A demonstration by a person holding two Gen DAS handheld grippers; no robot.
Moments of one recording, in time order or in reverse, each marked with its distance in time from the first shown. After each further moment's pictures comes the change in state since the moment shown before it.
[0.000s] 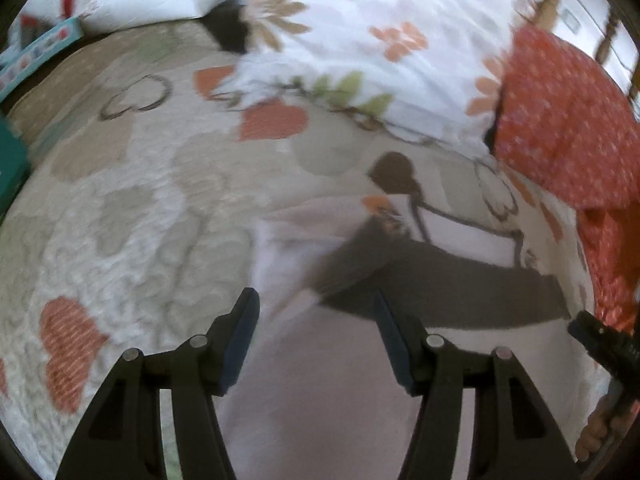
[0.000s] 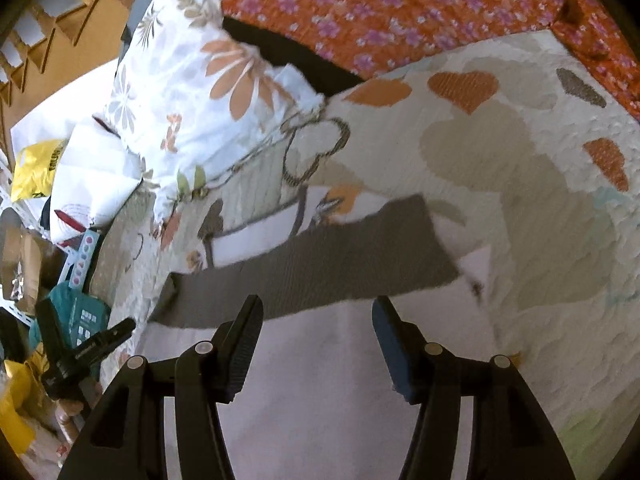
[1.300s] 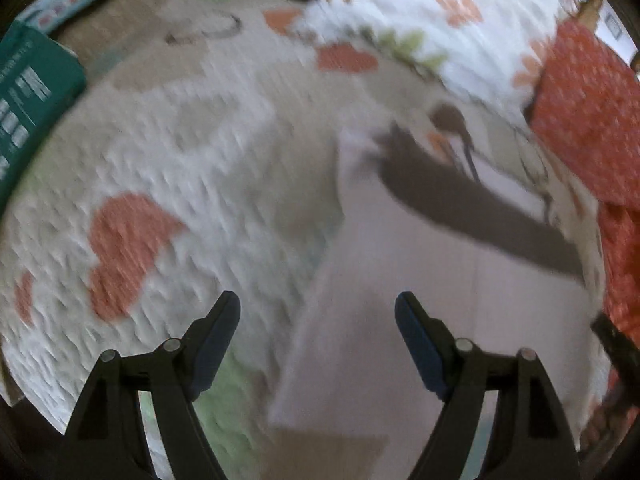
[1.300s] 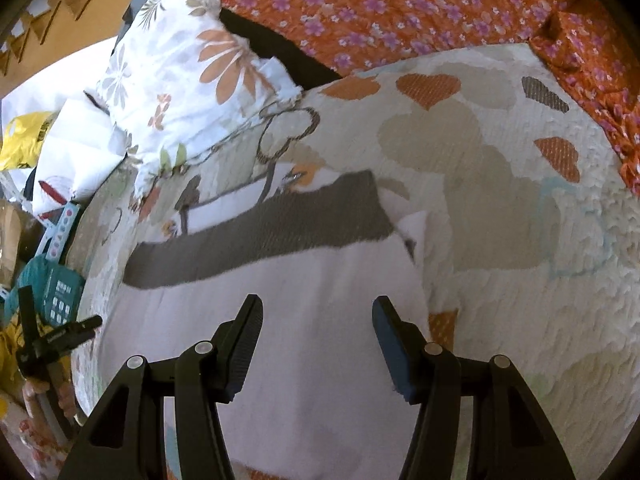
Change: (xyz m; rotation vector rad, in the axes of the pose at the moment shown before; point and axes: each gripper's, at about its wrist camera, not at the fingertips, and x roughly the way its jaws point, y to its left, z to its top) left arm -0.026 0.052 -0.051 -0.097 0.193 0.090; right arm -0.038 -0.013 -0.028 -0.079 0.019 -0.121
